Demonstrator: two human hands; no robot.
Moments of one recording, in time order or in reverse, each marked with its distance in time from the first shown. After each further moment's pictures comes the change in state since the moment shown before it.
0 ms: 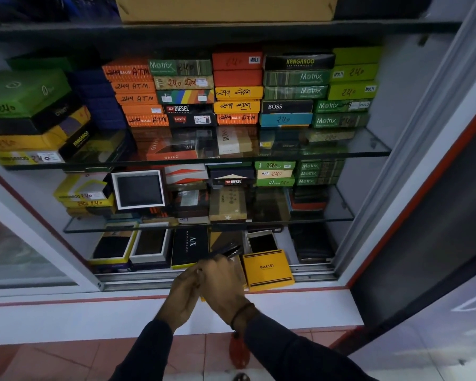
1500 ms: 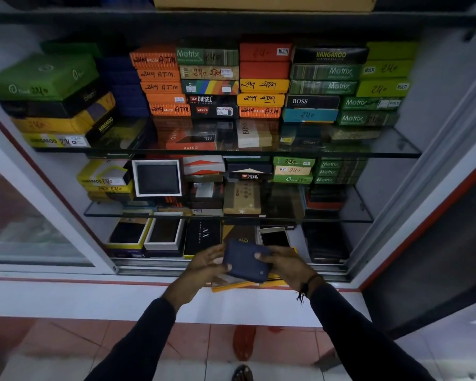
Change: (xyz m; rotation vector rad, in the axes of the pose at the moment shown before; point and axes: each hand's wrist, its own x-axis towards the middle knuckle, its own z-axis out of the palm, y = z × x) left_hand 0.004 0.051 0.023 0.340 -0.115 -0.032; right_hand 0.003 0.140 -0.018 1.222 -0.308 0.620
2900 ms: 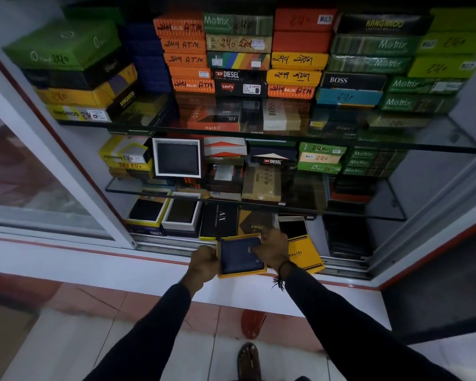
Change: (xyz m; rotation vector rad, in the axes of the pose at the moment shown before) left_hand 0.007 -0.031 -0.018 0.655 0.372 -0.260; right_hand 0.040 0.003 0.071 -0.893 0.356 -0.133
